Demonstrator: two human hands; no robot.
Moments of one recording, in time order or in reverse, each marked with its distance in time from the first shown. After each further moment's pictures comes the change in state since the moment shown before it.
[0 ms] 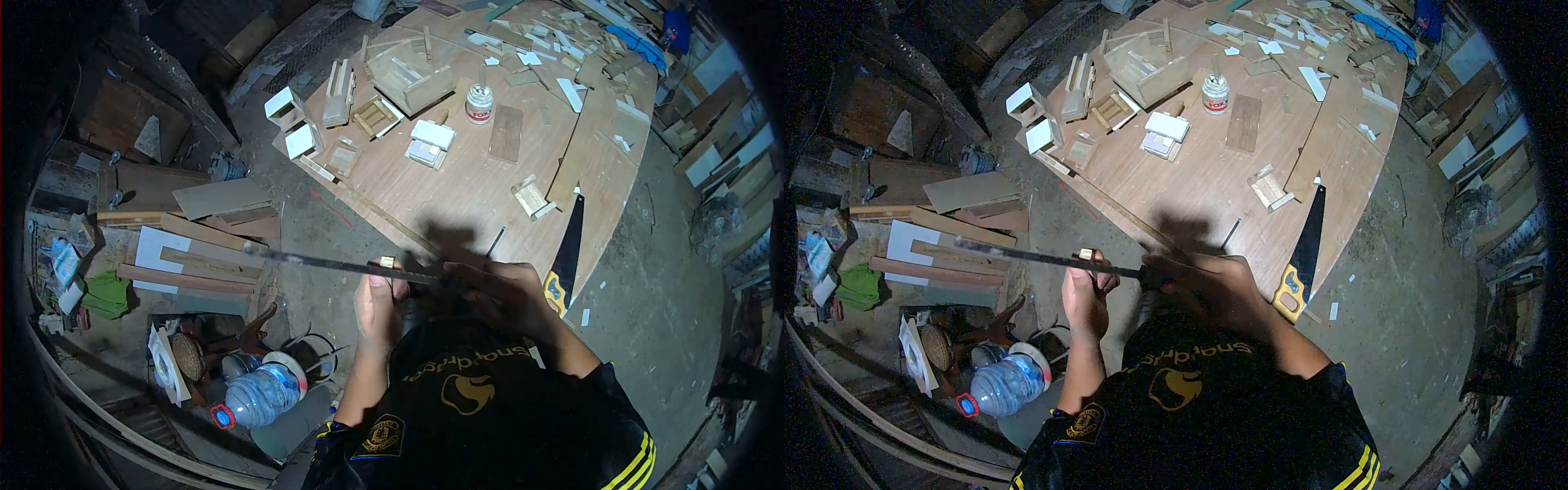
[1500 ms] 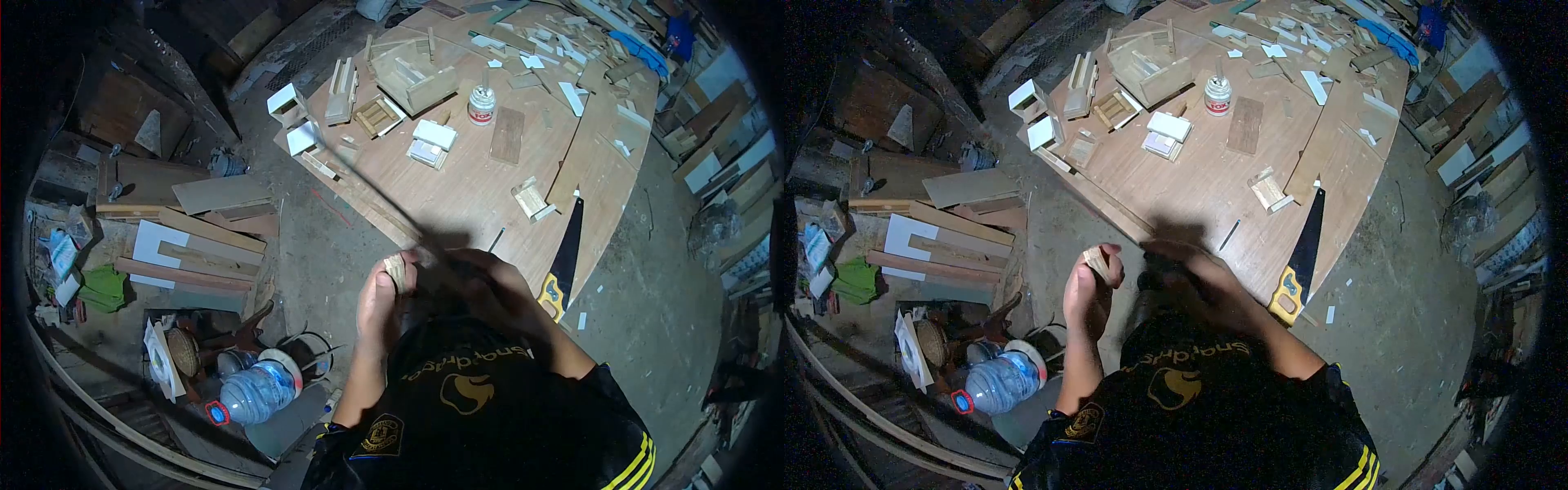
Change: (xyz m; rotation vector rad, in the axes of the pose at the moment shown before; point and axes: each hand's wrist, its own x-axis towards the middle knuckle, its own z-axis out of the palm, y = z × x) left_hand -0.003 0.002 -0.004 -0.182 -0.060 -0.139; right_hand 0.009 -0.002 0.015 0.202 0.106 -0.017
